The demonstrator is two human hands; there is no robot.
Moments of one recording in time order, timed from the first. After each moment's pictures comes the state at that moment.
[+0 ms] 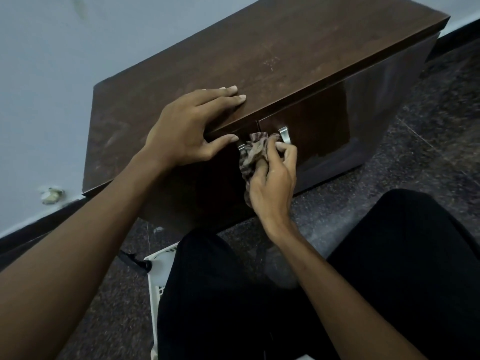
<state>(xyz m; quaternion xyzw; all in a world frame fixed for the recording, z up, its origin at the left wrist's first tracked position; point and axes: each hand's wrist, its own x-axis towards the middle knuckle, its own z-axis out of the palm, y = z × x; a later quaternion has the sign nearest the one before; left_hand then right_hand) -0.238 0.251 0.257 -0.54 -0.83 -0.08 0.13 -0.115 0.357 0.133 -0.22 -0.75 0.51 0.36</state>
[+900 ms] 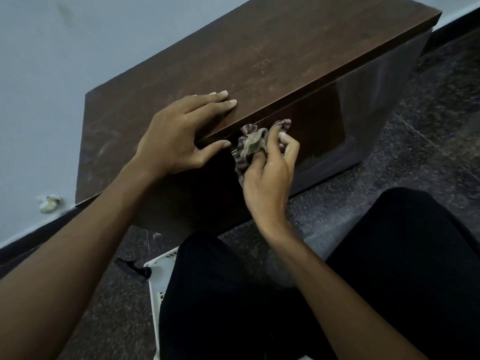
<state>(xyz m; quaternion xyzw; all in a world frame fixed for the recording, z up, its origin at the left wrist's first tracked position) -0.237 0.251 0.258 -0.54 -0.83 -0.08 0.11 -0.117 0.360 0.163 -0.27 -0.70 0.55 0.37</state>
